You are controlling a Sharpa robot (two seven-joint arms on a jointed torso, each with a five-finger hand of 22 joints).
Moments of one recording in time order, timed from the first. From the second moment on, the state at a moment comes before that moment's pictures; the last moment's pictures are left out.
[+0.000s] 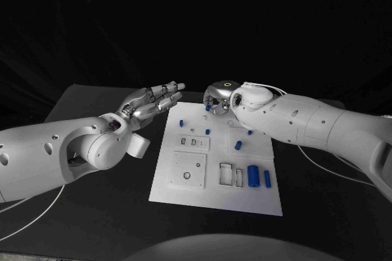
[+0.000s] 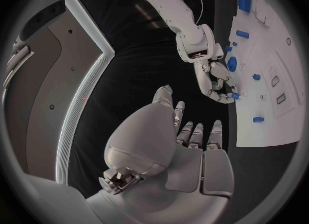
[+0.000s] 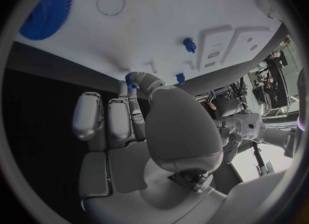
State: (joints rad) left arm 1.33 -0.96 -0.23 1.71 -0.08 -0.23 0.41; left_hand 1.53 0.20 -0.22 0.28 0.49 0.51 0.10 0.17 0.06 0.04 0.06 0.01 0.01 0.01 0.06 0.03 0.01 0.16 0.04 0.26 0.04 0.03; right arm 1.29 -0.31 -0.19 0.89 -1.59 -0.23 -0.04; right_hand 1.38 -0.07 0.35 0.02 0.49 0.89 0.09 0.23 0.61 0.88 0.04 0.43 0.44 1.39 -0.05 1.37 1.11 0.11 1.30 0.06 1.32 1.22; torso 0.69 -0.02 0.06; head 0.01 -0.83
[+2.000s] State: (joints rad) left arm 1.32 -0.94 -0.23 1.68 -0.08 -0.22 0.41; left_hand 1.54 0.20 -0.22 0.28 0.50 0.51 0.10 0.17 0.06 0.05 0.07 0.01 0.01 0.02 0.06 0.03 0.01 0.16 0.04 0.26 0.04 0.03; right arm 1.36 -0.80 -0.20 1.31 -1.49 -0.29 -0.08; right_hand 1.25 -0.06 0.14 0.18 0.30 0.80 0.11 0.12 0.52 1.47 0.03 1.57 1.31 1.46 -0.01 1.57 1.31 0.01 1.46 0.10 1.55 1.31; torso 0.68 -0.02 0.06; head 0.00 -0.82
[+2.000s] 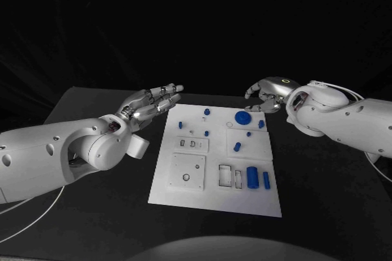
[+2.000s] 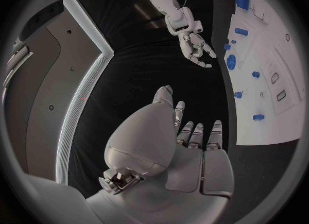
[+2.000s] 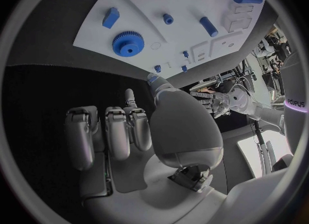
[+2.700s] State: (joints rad) left arm 1.32 -0.94 -0.23 1.68 -0.08 -0.21 0.41; left_hand 1.54 0.21 -0.21 0.28 0.50 0.51 0.10 0.18 0.06 0.05 0.07 0.01 0.02 0.02 0.06 0.03 0.01 0.16 0.04 0.26 0.04 0.03; right arm 1.31 -0.75 -0.20 1.24 -1.53 -0.23 -0.13; right_hand 1.26 -0.06 0.17 0.16 0.43 0.77 0.12 0.13 0.59 1.46 0.04 1.57 1.31 1.46 -0.01 1.57 1.31 0.01 1.47 0.10 1.57 1.31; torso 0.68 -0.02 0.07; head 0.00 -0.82
